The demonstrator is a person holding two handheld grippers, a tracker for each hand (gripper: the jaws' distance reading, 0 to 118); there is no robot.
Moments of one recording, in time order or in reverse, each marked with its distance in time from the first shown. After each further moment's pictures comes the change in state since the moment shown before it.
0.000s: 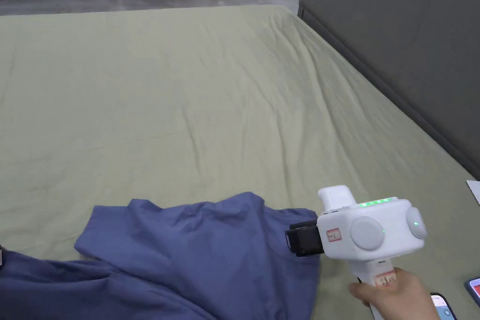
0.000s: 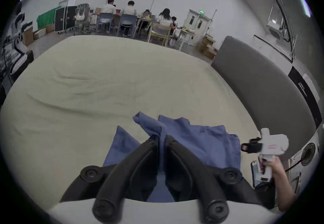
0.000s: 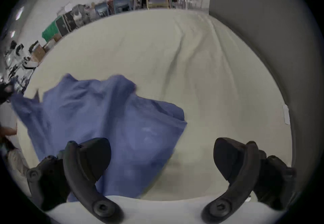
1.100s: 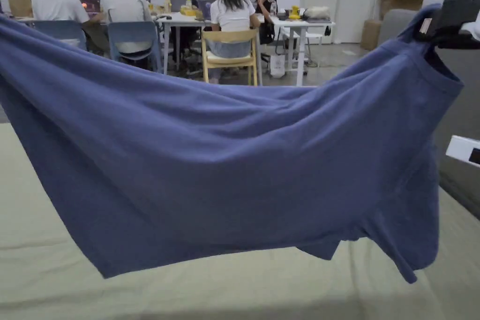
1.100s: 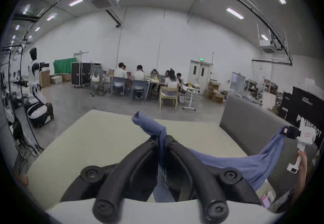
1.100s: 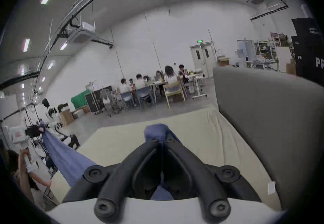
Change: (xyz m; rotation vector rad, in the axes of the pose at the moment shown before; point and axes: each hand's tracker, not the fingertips) left arm -0.007 0.327 0.201 0.515 0.149 -0.107; right arm -0.002 0.220 0.417 0.882 0.263 -0.109
